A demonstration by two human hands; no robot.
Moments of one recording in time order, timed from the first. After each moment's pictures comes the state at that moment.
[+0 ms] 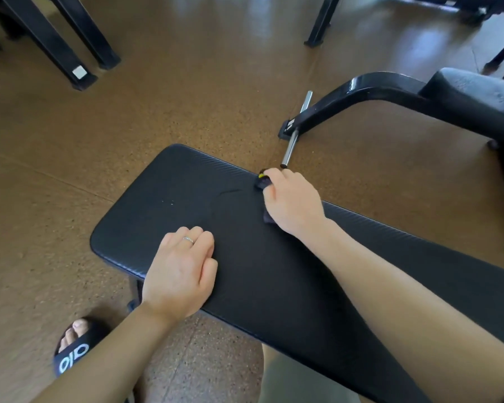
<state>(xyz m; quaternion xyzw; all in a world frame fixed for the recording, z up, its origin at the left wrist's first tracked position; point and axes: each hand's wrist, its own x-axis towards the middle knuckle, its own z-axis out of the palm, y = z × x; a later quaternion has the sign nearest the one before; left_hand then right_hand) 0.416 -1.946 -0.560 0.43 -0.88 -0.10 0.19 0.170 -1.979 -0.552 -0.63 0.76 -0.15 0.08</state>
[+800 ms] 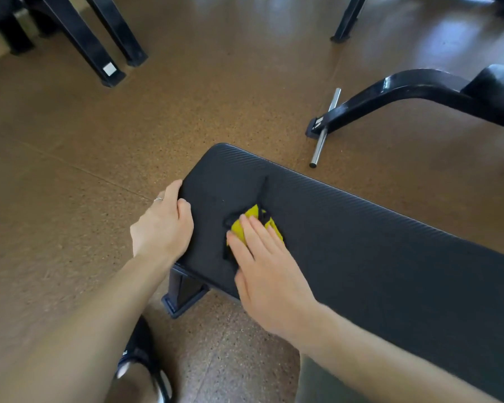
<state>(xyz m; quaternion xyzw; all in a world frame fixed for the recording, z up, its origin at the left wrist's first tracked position) 0.479 -2.033 -0.537 0.71 -0.67 -0.20 0.11 0.315 -1.906 -0.550 -0.76 0.64 -0.06 0.09</state>
